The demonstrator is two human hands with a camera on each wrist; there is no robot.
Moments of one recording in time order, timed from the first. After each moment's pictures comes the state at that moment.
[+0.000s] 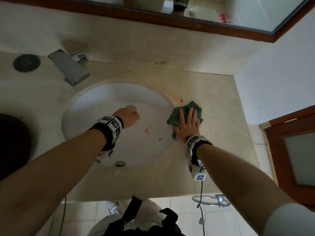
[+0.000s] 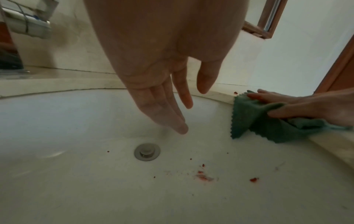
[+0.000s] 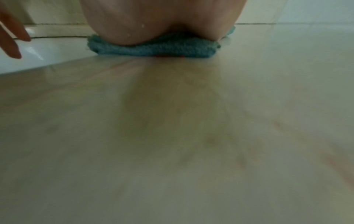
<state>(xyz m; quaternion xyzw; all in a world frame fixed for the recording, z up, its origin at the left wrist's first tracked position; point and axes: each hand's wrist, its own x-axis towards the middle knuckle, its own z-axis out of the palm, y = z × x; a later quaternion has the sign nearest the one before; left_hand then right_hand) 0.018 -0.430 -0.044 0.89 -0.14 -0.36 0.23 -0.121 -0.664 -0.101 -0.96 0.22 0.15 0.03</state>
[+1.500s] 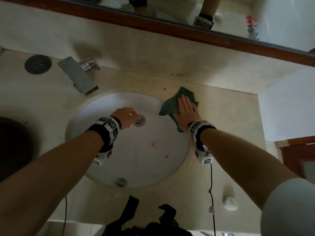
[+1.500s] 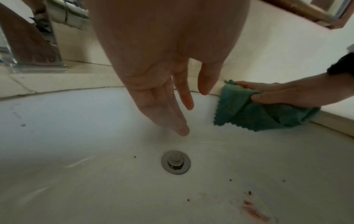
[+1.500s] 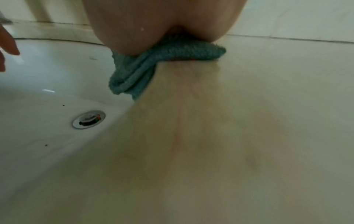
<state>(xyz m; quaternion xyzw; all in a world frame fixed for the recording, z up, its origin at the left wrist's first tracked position) 0.089 -0.422 -0.057 0.88 -0.04 -0.39 0.27 0.024 -0.690 -0.093 -0.98 0.04 0.18 -0.01</state>
